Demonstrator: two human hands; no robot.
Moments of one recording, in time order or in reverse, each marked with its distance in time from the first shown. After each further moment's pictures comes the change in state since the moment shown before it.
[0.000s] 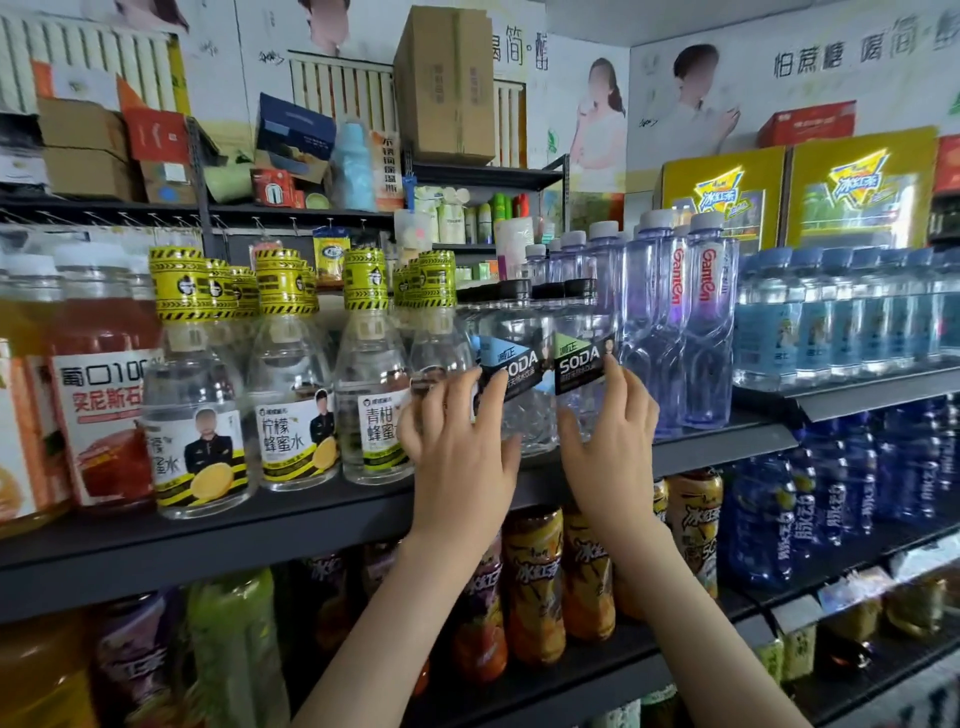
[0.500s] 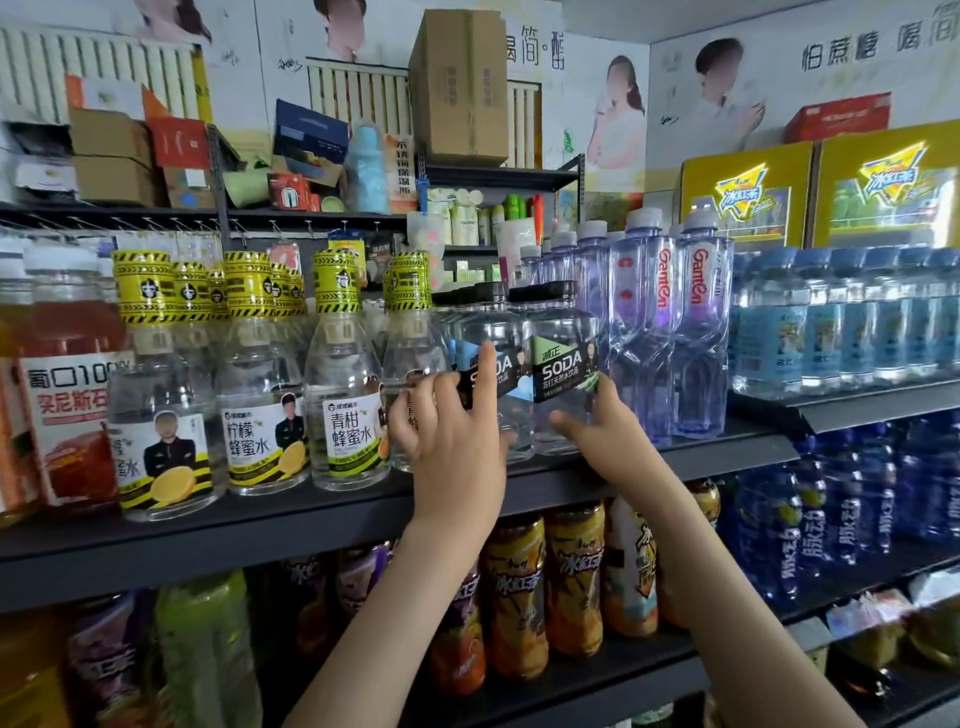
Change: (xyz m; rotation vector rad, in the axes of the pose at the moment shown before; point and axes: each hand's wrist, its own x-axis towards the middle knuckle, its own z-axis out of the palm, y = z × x) left_hand 0.013 0.023 0.017 0.120 -0.002 -0.069; right_hand 0.047 0.038 -0.016 0.363 -0.551 0.307
